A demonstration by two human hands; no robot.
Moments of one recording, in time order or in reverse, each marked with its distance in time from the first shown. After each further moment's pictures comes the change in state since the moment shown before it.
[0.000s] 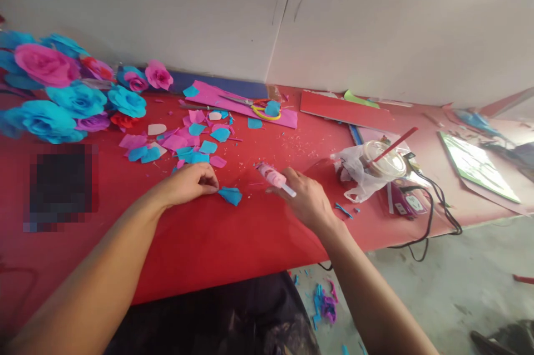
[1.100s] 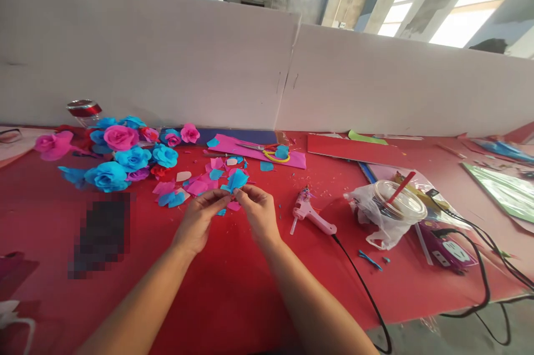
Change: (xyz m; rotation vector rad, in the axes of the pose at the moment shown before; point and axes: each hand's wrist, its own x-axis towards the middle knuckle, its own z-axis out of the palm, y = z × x) left_hand -0.003 0.038 0.003 -1.055 0.532 -0.038; right_hand 0.072 -0.102 0.052 1.520 0.206 0.051
